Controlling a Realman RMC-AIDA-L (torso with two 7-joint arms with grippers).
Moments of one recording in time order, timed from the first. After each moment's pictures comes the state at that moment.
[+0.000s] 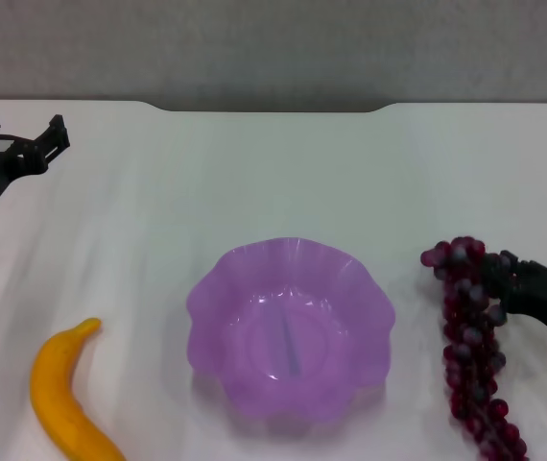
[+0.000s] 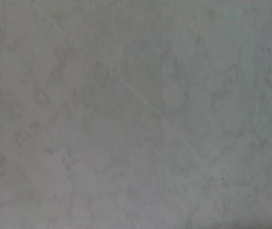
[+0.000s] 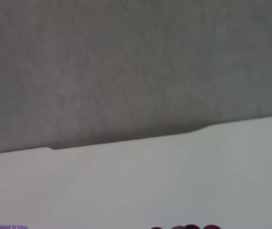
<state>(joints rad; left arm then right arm) -0.26 -2.03 -1.54 -0.99 0.09 -0.23 2.73 0.51 2.02 -0.92 0.01 2.14 1.01 -2.37</state>
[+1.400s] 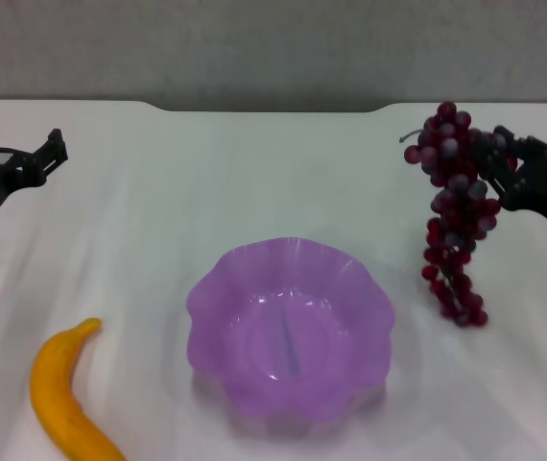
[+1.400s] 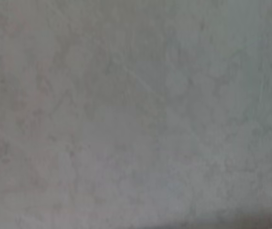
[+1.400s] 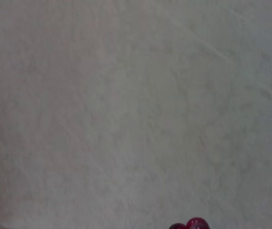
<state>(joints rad) -0.27 -2.03 -1.54 -0.96 0.09 -0.23 2.73 0.54 2.01 -0.93 -0.21 2.13 1.19 -2.39</state>
